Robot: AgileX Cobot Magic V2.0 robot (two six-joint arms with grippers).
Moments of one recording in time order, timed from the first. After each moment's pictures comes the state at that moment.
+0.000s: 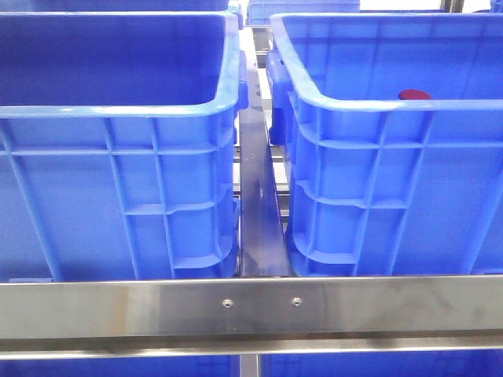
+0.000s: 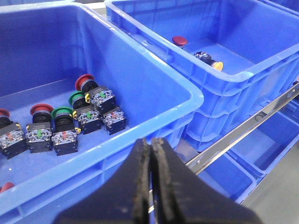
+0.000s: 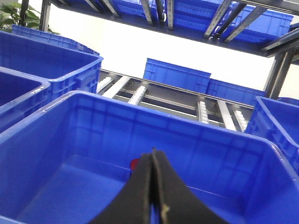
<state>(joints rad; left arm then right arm) -0.58 0.41 -0.35 -0.49 0.27 0.48 -0.19 0.26 -0.23 1.80 0.31 -1.97</state>
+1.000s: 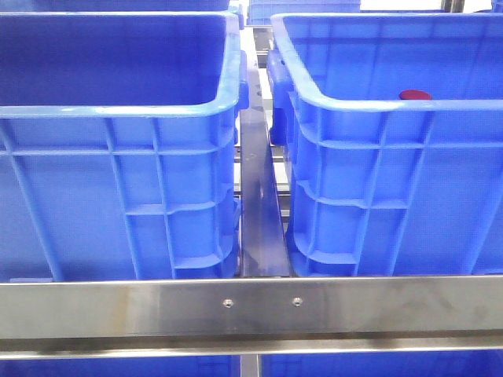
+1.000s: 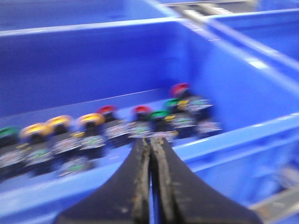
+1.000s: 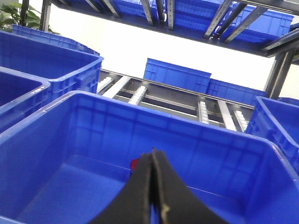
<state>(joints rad) -0.30 0.25 -0.18 -0.09 0.12 0.14 -0.19 0.26 -0.23 1.80 0.31 -1.97</state>
